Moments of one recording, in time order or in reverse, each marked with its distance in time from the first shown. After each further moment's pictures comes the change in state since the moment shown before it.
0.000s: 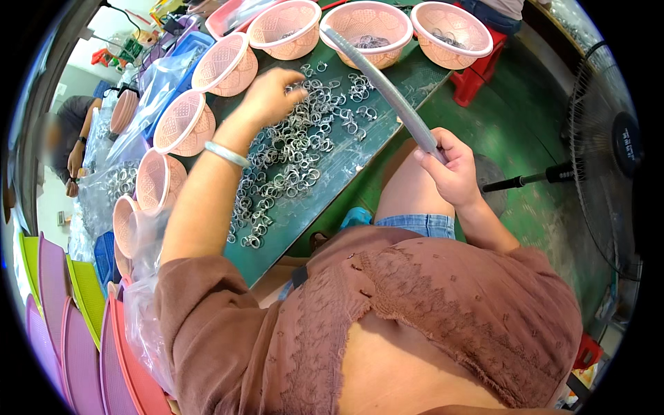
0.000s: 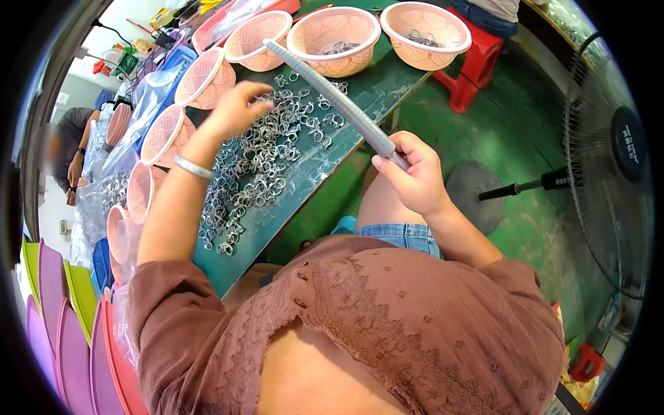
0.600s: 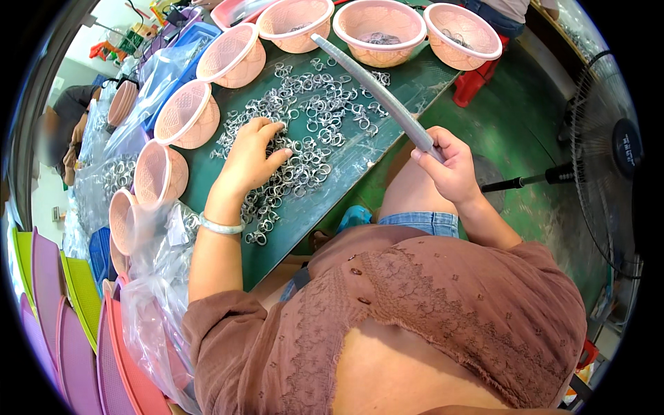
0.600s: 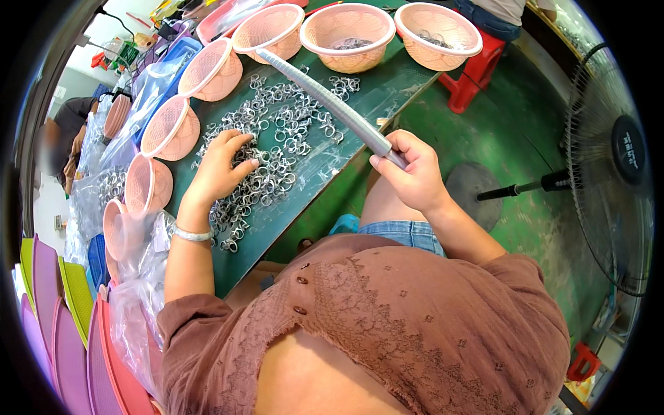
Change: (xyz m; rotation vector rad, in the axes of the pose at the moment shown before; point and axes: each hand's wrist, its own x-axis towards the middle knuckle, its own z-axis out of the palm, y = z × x) left_hand -0.112 -0.007 0.001 0.000 0.086 0.063; right_hand 0.003 0.002 0.020 -0.074 -0.022 0.013
